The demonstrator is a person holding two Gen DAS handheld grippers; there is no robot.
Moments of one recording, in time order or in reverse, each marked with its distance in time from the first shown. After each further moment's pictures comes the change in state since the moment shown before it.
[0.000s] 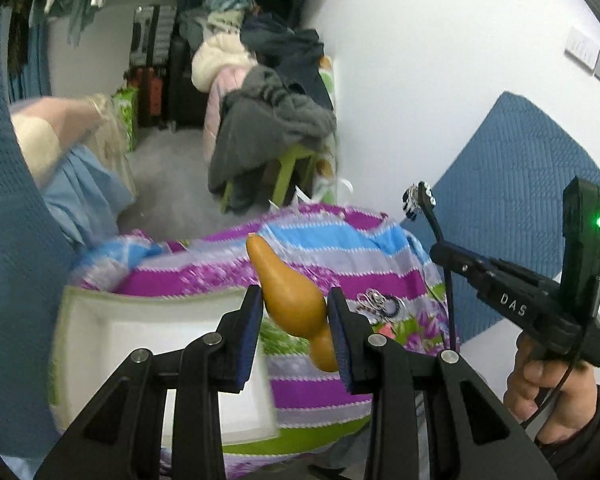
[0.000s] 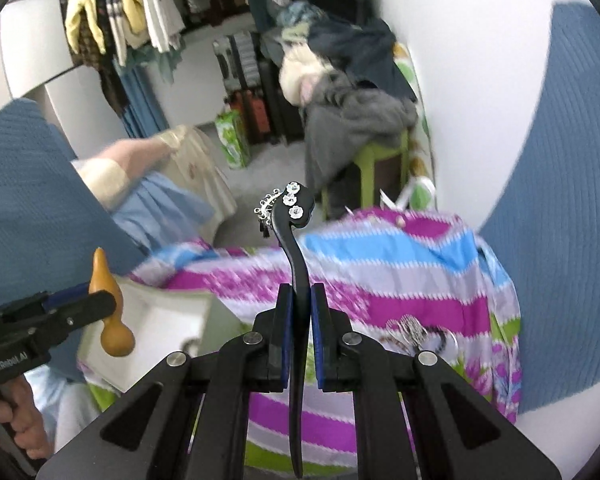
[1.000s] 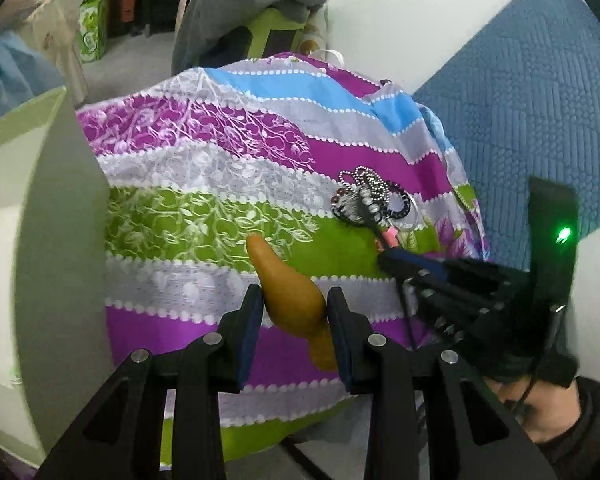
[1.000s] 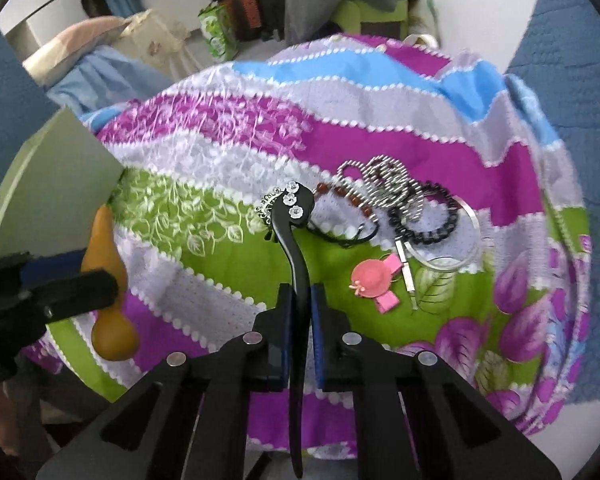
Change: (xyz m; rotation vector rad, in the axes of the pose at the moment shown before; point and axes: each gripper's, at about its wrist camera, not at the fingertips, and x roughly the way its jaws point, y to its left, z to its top) left arm 0.195 -0.065 -0.120 -0.041 0.315 -0.035; right arm 0.132 -0.123 -0.146 -0.025 0.335 -0.017
